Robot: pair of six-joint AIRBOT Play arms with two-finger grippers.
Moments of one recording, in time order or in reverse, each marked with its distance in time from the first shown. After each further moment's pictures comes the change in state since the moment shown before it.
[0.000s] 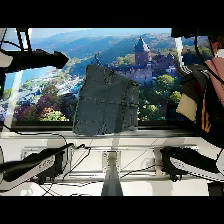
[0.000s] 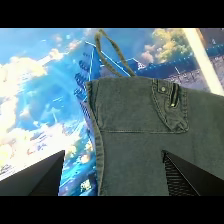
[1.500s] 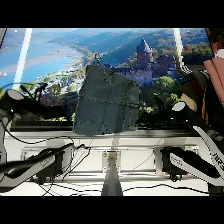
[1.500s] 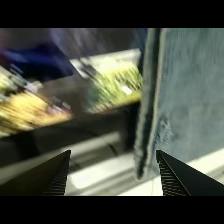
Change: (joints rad) left arm 0.315 0.003 -0.607 0.027 -0.373 0.102; right arm -0.356 0.102 -1.587 1.035 -0.375 -0.207
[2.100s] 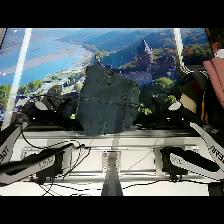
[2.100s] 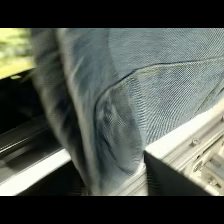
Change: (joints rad) left arm -0.275 -0.103 -0.192 -0.143 0.105 0.029; right arm 0.017 -0.105 -0.010 0.085 -0.006 -0.115
